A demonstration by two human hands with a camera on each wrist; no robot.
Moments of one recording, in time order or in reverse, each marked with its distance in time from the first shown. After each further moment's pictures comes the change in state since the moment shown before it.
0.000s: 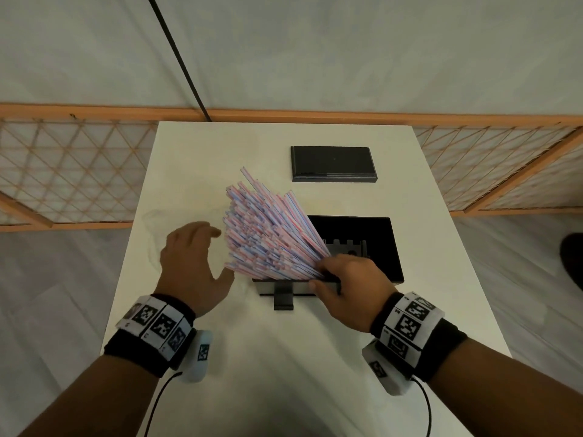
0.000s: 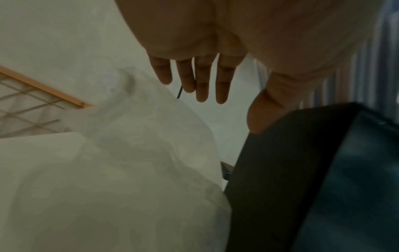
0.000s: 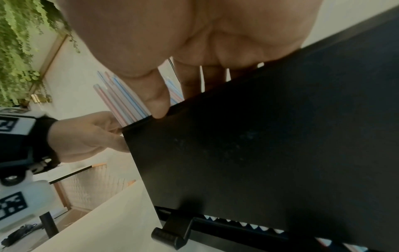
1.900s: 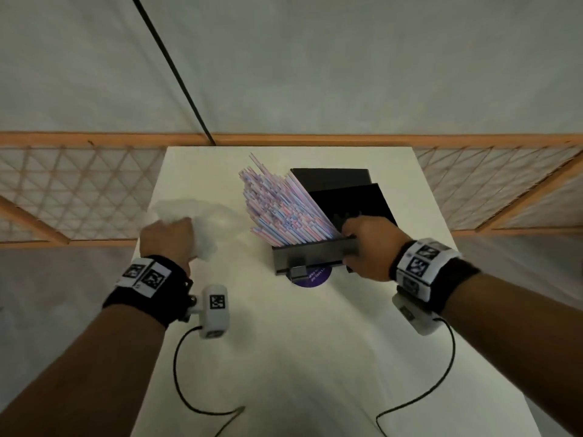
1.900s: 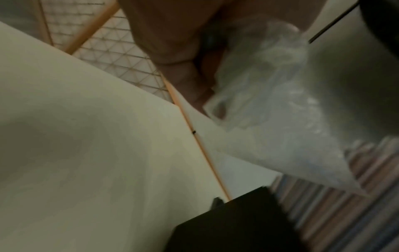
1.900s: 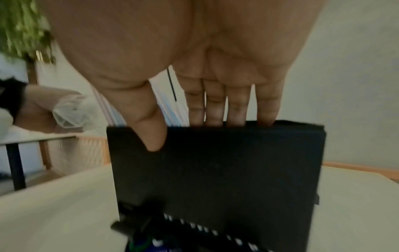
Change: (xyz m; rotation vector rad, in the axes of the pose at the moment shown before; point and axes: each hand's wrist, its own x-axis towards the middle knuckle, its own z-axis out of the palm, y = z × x) left_hand 0.082 0.028 -0.033 -0.608 0.268 -0.930; right_hand 0.068 0.039 -0.087 -0.285 -0.164 0.118
